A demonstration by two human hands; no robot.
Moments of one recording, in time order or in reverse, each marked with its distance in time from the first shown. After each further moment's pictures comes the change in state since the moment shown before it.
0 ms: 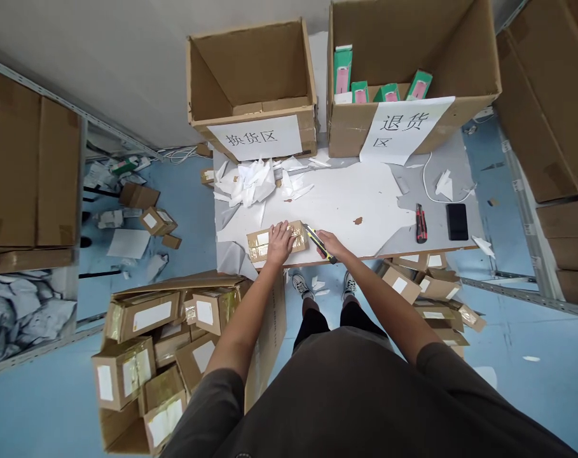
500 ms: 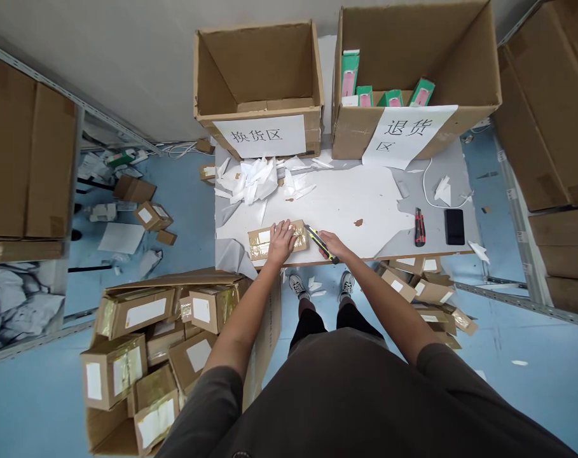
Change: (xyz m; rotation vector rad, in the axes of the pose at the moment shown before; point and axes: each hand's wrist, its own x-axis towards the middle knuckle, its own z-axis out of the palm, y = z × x) left_hand 0.000 0.002 0.000 -0.004 0.031 0.022; right_hand 0.005 0.006 -0.005 -0.034 -0.023 0.001
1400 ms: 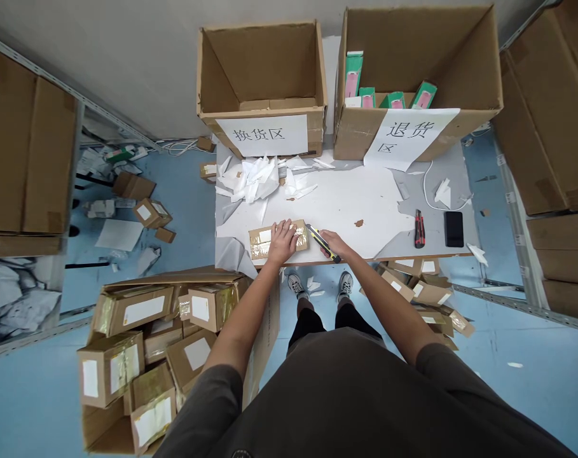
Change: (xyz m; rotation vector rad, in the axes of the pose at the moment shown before) left_hand -0.001 0.007 -0.003 -0.066 0.000 -0.025; right_hand -0.004 -0.007 -0.004 -0.018 -0.002 0.007
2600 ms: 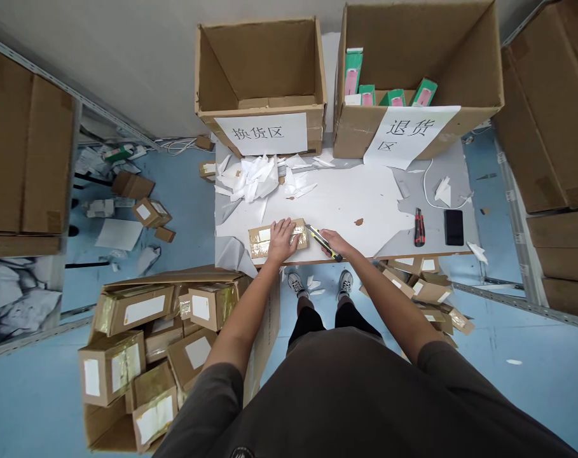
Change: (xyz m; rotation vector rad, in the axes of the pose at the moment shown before) left_hand 0.002 0.002 -0.002 -0.003 0.009 -0.030; right_hand 0.004 0.007 -0.008 -0.010 -0.043 -0.002
